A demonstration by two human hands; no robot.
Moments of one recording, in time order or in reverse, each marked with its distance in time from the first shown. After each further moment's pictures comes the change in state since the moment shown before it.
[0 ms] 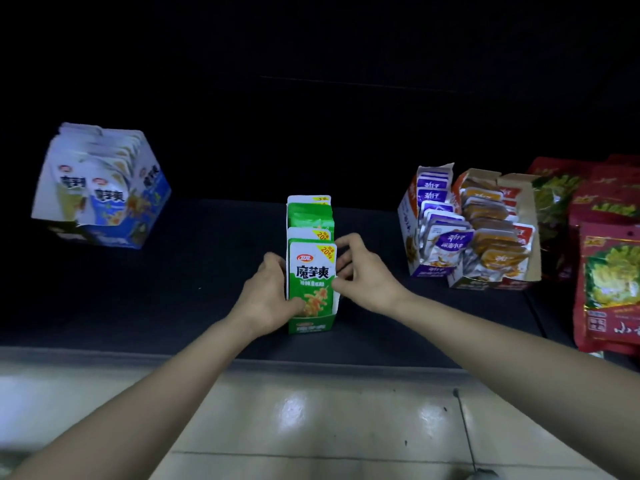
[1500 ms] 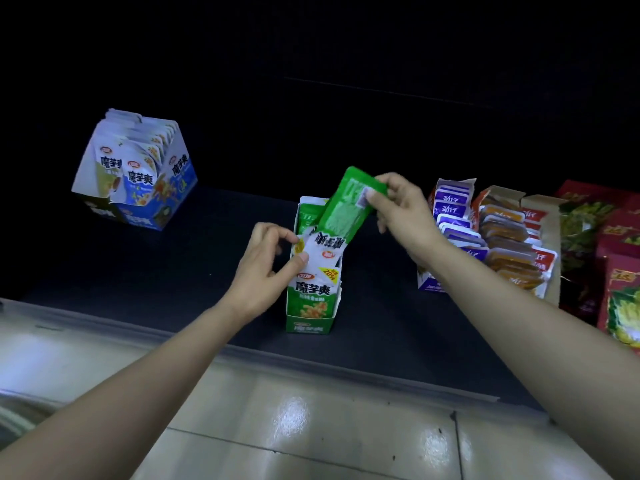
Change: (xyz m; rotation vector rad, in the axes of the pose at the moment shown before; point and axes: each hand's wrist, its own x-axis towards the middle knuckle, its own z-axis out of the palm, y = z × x) left_hand -0.002 -0.004 -0.008 -0.264 0.333 0.279; right_hand 0.049 -0.020 -0.068 0.336 0.198 -0.238
